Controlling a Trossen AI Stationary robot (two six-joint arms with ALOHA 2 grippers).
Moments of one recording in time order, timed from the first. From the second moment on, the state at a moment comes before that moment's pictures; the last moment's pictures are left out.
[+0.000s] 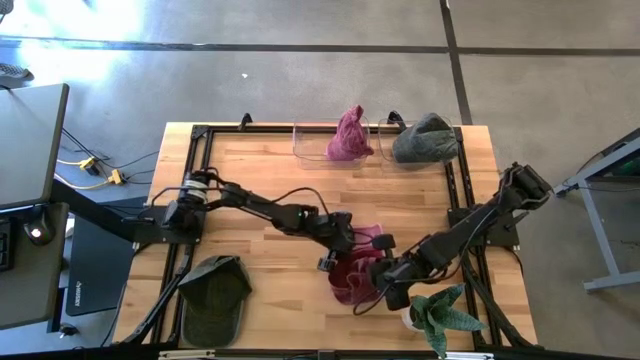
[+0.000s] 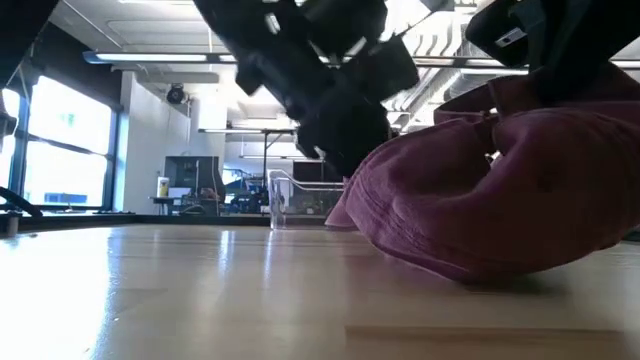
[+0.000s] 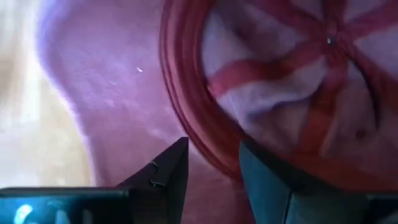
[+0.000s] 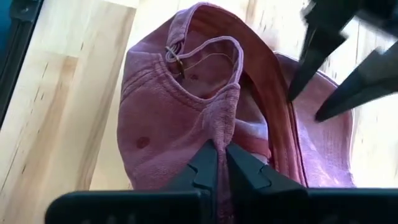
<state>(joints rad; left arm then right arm) -0.13 2.06 1.33 0.02 0.10 0.22 0.58 1.58 1.13 -0.68 0.24 0.34</state>
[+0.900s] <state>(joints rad) -0.27 2.04 1.38 -0.44 -0.20 0.09 0.34 1.58 0.94 -0.64 0.23 0.59</state>
